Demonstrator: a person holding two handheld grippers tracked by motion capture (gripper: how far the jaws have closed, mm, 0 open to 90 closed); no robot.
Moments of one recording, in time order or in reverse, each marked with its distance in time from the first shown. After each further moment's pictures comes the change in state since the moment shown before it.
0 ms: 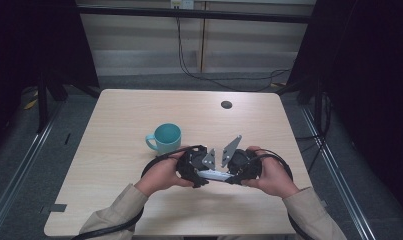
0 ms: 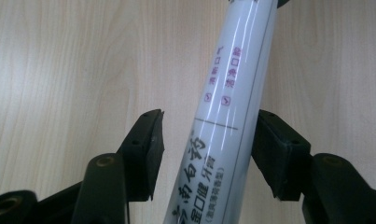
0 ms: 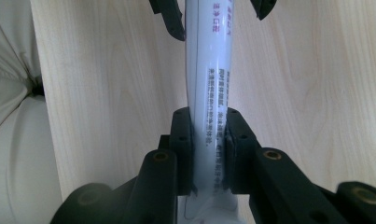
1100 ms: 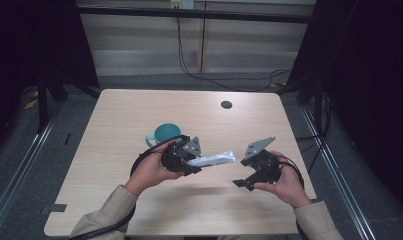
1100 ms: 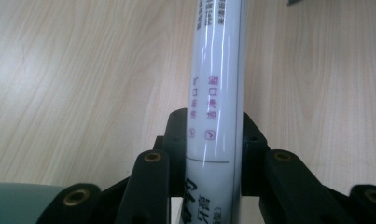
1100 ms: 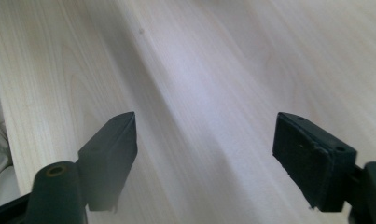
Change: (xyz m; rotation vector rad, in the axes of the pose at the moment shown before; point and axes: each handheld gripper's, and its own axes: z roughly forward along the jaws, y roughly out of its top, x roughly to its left) left arm 0.011 -0.027 -0.034 -0.138 0.013 -0.187; right arm -0.013 -0.066 0.012 -0.265 -0.064 0.288
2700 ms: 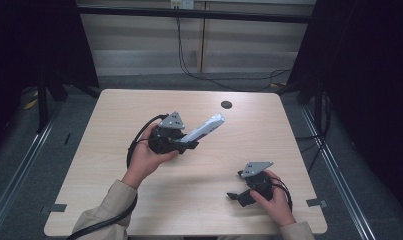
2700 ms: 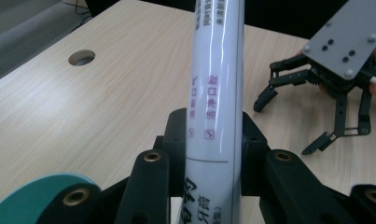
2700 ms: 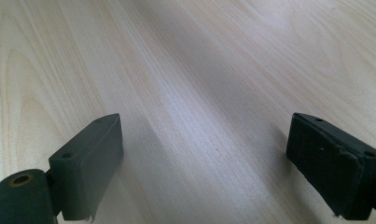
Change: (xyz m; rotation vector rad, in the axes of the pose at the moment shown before) left arm 0.033 -0.008 -0.038 -0.324 0.116 -0.230; right arm 0.011 -0.056 0.060 -0.152 -0.063 0.046
